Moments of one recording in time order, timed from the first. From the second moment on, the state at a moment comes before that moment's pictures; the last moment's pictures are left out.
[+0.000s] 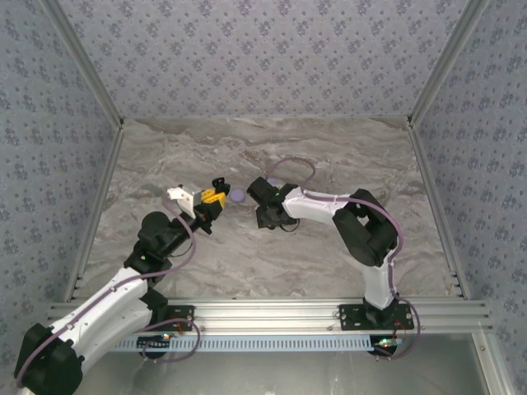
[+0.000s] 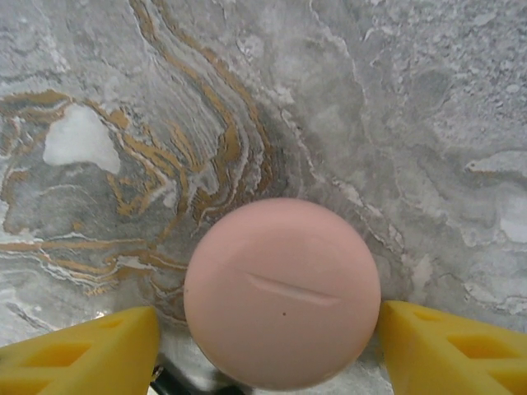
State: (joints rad) left arm -0.55 0.73 0.33 0.44 0.18 -0.23; right arm 0.82 1.95 1.29 -0.62 0.22 0.64
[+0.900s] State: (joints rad) left arm -0.55 0.74 0.33 0.43 0.18 -0.23; right arm 0.84 1.84 1.14 -0.60 0.19 0.61
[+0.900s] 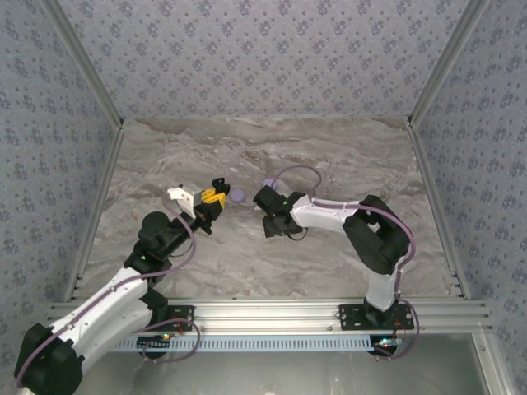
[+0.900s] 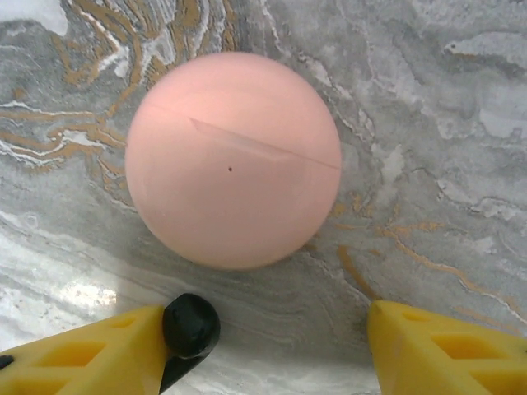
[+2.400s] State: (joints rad) left arm -0.55 0.76 0.33 0.43 0.19 -0.25; right arm 0.84 1.90 1.22 -0.62 0.12 0.58
